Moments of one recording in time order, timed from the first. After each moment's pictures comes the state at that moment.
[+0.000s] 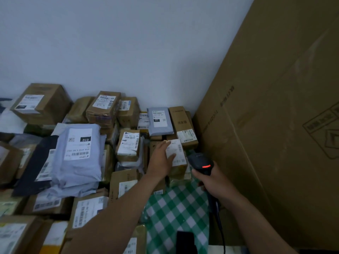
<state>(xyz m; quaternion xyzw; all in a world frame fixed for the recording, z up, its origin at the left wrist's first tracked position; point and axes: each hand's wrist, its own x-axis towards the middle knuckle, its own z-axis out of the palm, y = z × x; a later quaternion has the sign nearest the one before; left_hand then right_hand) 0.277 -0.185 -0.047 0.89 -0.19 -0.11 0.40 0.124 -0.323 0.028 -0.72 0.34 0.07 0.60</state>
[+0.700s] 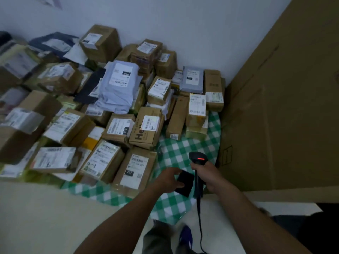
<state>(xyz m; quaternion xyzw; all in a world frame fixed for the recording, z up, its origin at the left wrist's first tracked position) 0.032 -0.111 -0.133 0.87 -0.05 -0.36 0.33 0.017 -0.280 -0.082 -0.72 0.35 0.23 0.56</state>
